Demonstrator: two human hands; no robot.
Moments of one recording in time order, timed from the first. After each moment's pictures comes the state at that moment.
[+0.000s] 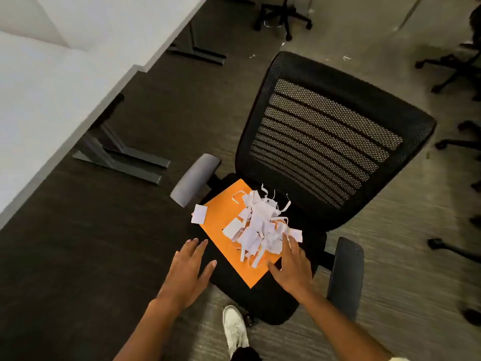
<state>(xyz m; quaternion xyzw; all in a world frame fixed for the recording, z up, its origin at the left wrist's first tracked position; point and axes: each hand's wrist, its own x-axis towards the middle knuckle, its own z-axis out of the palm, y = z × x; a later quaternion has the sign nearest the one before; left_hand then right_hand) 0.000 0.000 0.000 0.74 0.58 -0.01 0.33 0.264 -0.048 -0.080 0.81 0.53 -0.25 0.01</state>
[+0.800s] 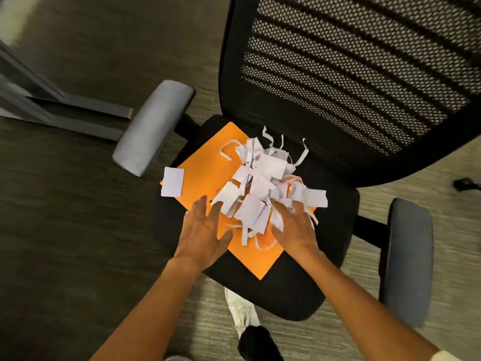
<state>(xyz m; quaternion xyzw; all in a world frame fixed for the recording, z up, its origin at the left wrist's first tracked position) 0.065 0.085 -0.214 0.79 0.54 -0.08 0.30 0.280 0.017 -0.271 0.83 0.48 -0.29 0.02</state>
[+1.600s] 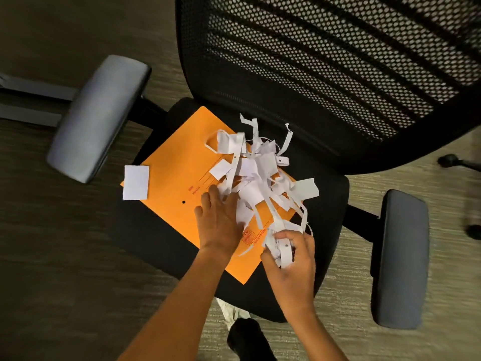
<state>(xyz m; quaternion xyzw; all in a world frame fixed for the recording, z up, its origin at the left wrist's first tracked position) 0.164 0.086 -0.275 0.80 0.56 -0.12 0.20 0.244 -0.043 -0.234 0.83 0.26 -0.27 -0.40</state>
